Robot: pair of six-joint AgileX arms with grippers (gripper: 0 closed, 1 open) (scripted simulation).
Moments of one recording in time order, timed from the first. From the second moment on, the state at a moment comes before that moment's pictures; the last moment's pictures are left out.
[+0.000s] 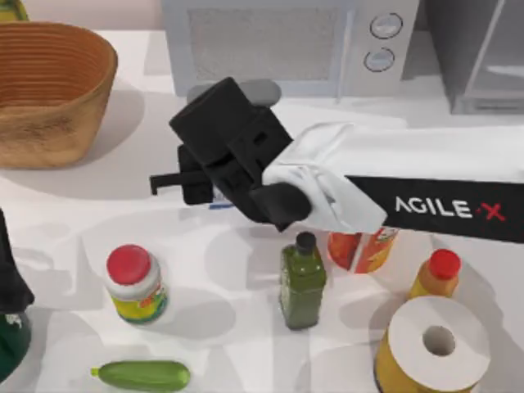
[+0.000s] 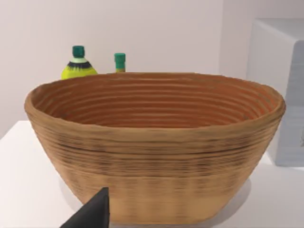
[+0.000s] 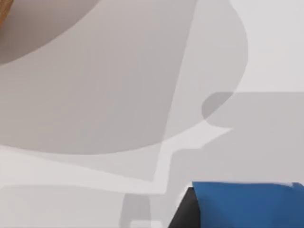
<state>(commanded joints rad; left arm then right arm) 0.00 0.00 0.00 0.00 0.00 0.00 0.89 2.03 1.42 -0.20 0.43 0.54</state>
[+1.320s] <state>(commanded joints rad) 0.00 0.00 0.00 0.00 0.00 0.00 0.01 1.50 0.39 1.11 0.04 0.02</state>
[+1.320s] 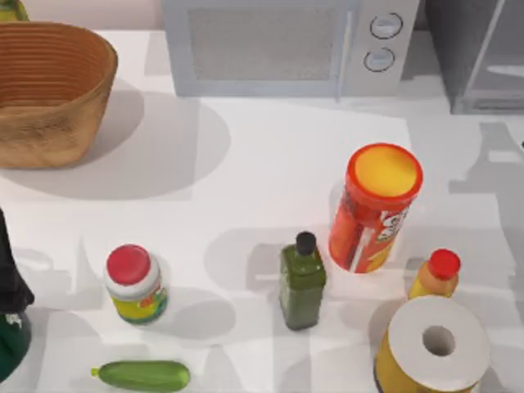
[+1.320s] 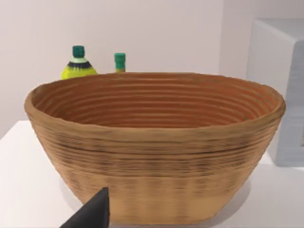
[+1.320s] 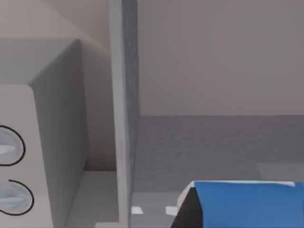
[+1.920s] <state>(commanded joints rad) 0.00 0.00 0.00 0.00 0.00 0.00 -0.02 1.65 0.61 0.92 0.03 0.00</state>
